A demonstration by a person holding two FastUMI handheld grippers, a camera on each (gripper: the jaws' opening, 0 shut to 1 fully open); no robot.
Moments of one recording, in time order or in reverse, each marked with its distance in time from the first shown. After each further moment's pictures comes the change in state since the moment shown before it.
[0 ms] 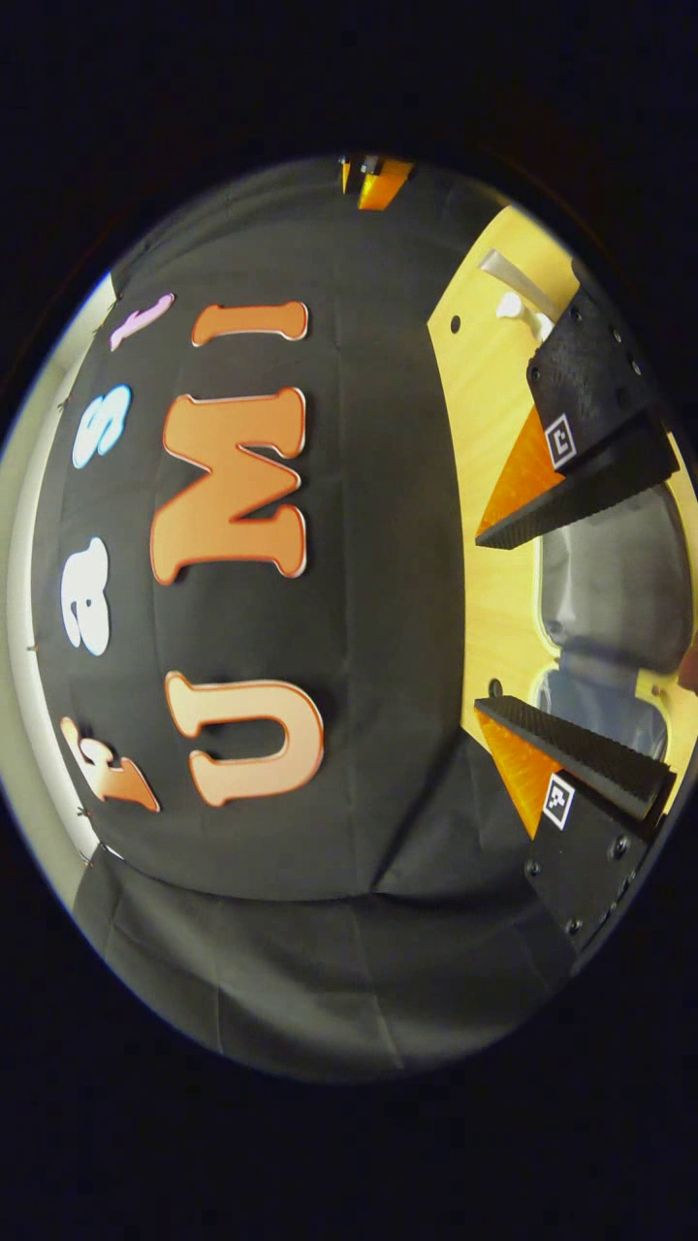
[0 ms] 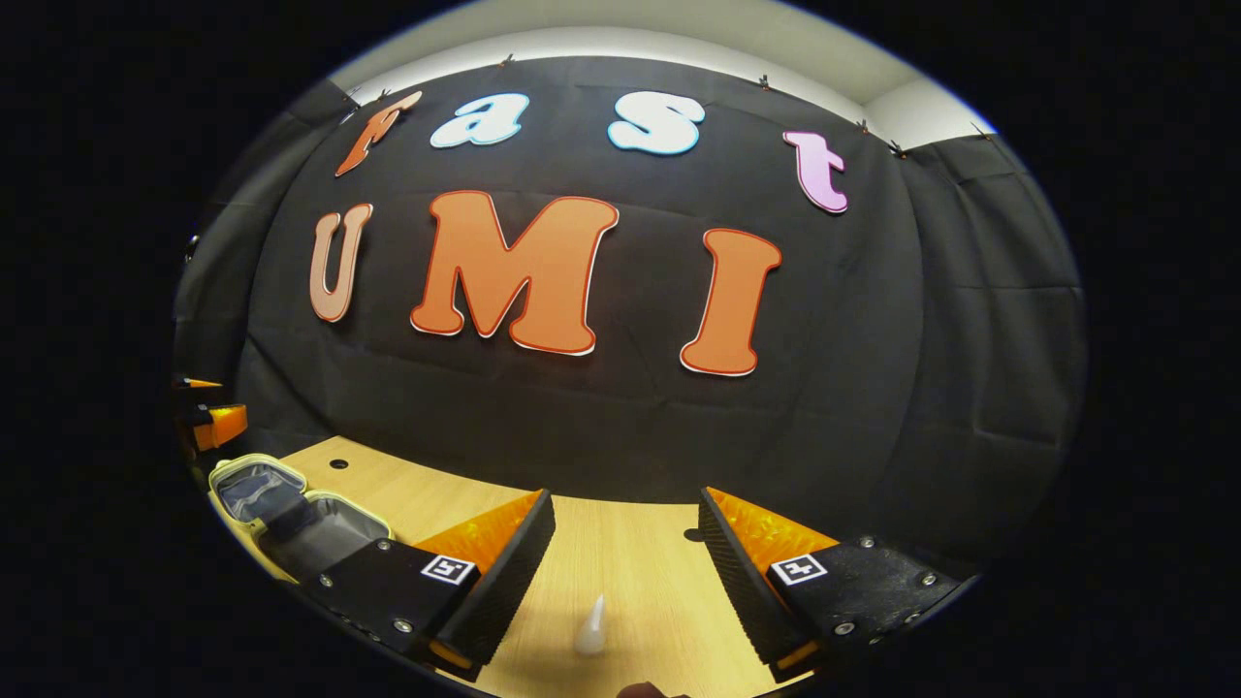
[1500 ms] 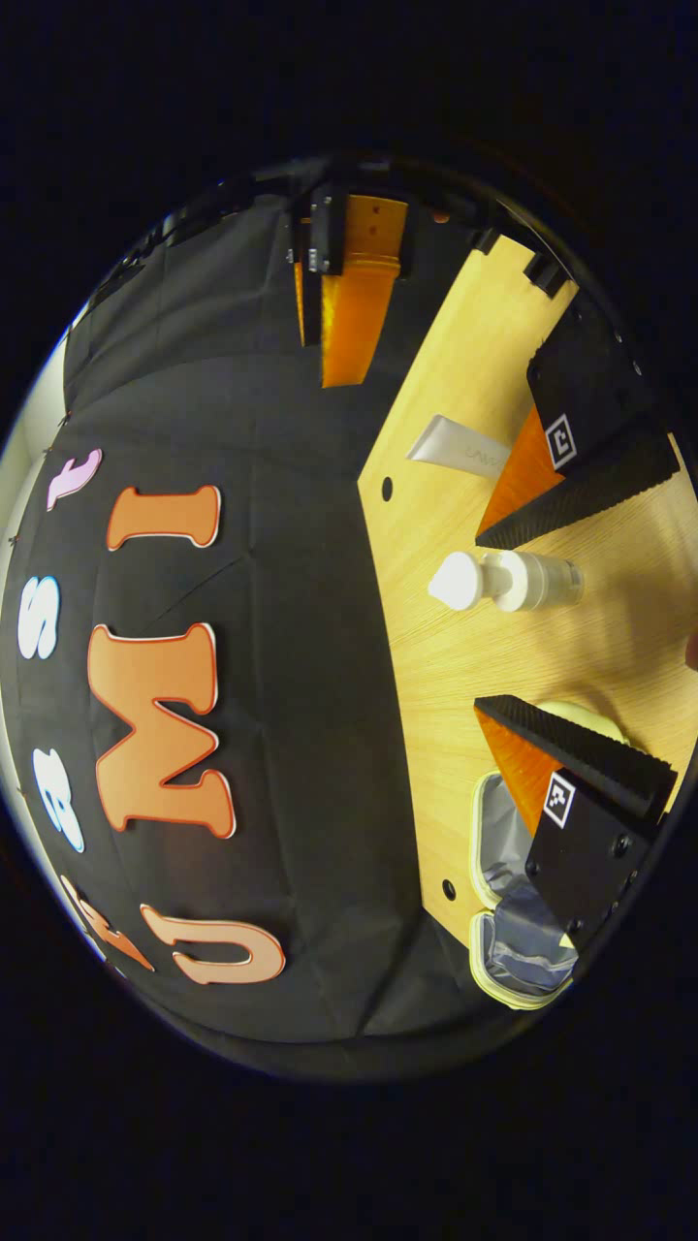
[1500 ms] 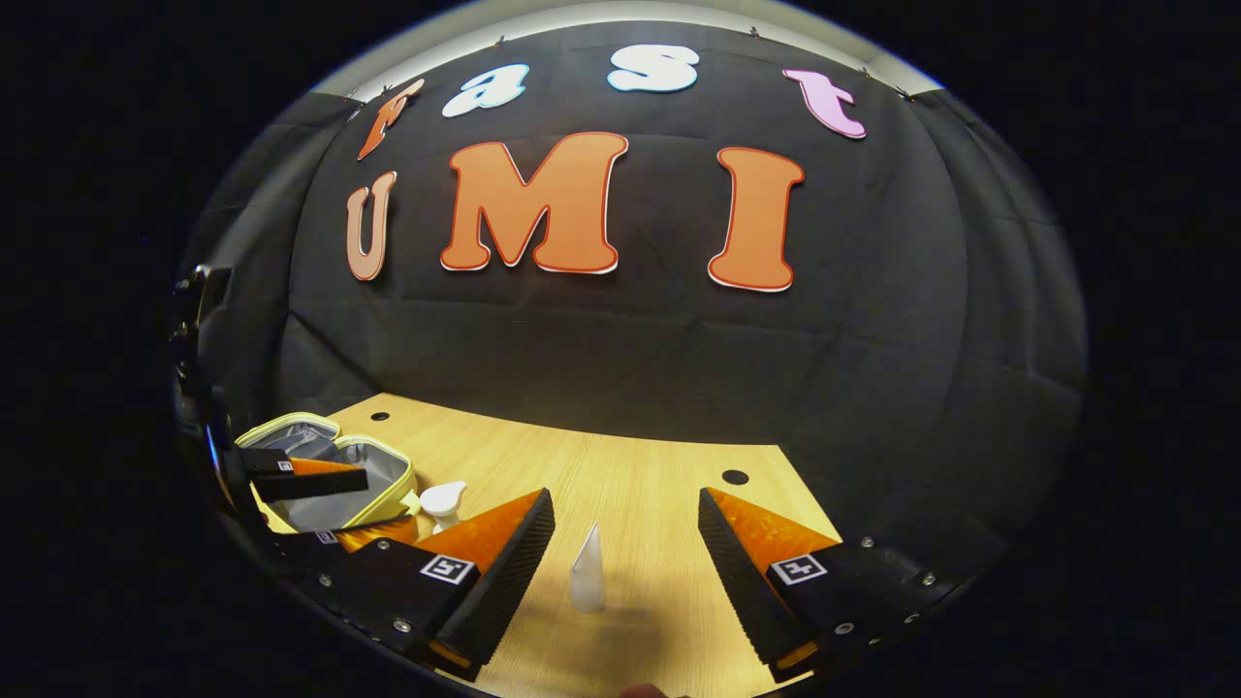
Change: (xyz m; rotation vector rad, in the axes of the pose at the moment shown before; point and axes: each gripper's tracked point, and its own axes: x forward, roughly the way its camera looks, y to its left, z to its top) left arm -0.018 -0.291 -0.137 0.110 0.181 -0.370; right arm 0.008 -0.004 -0.104 0.056 0.159 0.194
